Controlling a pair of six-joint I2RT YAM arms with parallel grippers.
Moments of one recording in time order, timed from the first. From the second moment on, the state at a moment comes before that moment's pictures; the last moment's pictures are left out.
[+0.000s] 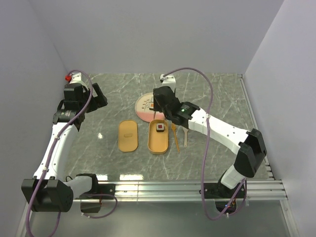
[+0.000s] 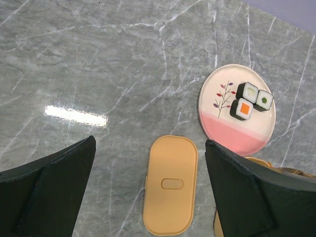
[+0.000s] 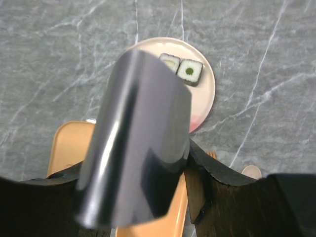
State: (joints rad) left arm -0.02 1.13 1.08 -0.49 0.00 -0.38; right arm 0.86 1.60 1.40 -0.38 0.56 0.45
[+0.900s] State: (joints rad) left arm -0.02 1.13 1.08 -0.49 -0.02 -0.38; right arm 0.78 1.99 1.82 -0.35 0.56 0.34
